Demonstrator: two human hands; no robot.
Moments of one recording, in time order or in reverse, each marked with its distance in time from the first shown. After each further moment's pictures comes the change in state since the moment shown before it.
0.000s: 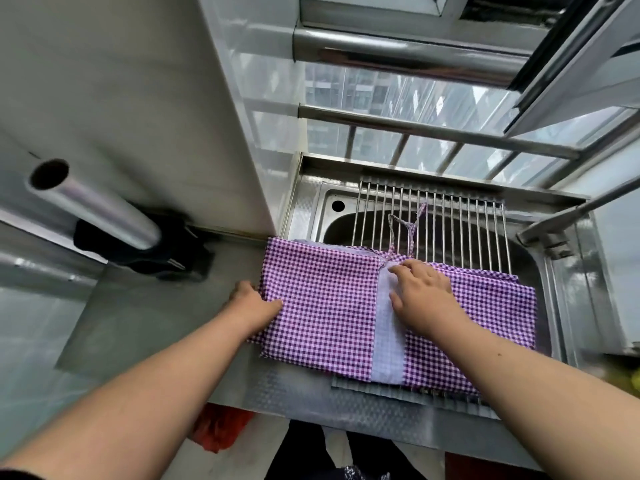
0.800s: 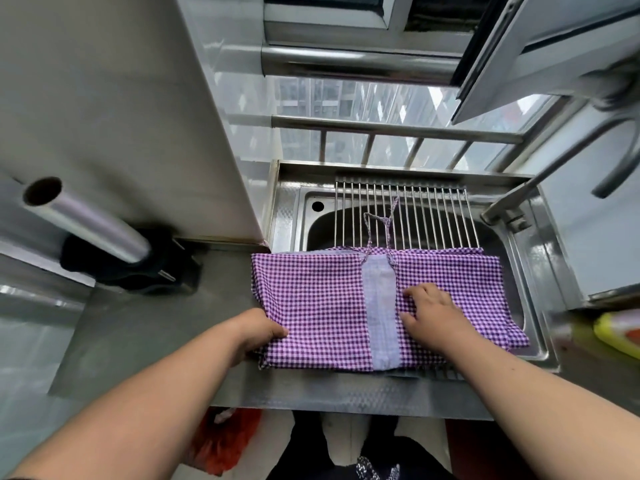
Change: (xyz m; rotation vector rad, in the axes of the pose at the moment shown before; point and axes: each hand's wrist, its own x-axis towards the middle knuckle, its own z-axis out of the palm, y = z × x) left_hand -0.045 -0.006 0.009 -0.174 -0.374 0.028; right_hand -0.071 0.027 0.021 0.159 -0.078 0.205
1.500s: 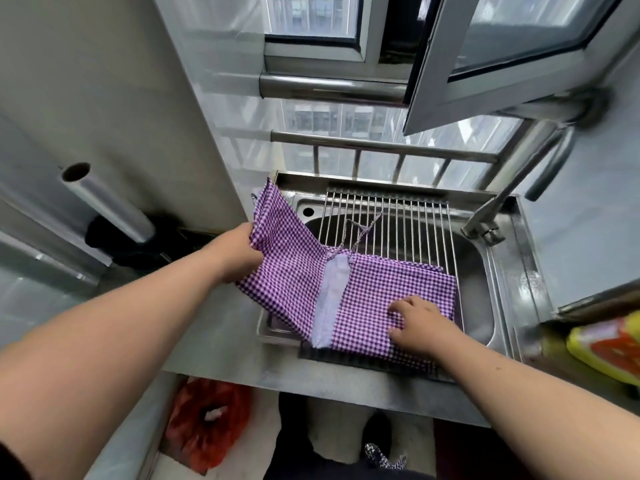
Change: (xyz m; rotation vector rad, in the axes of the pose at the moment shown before) left_hand -0.102 0.098 0.000 0.527 0.460 0.429; right_hand -0.029 0.056 -0.016 -0.075 -0.099 -0.142
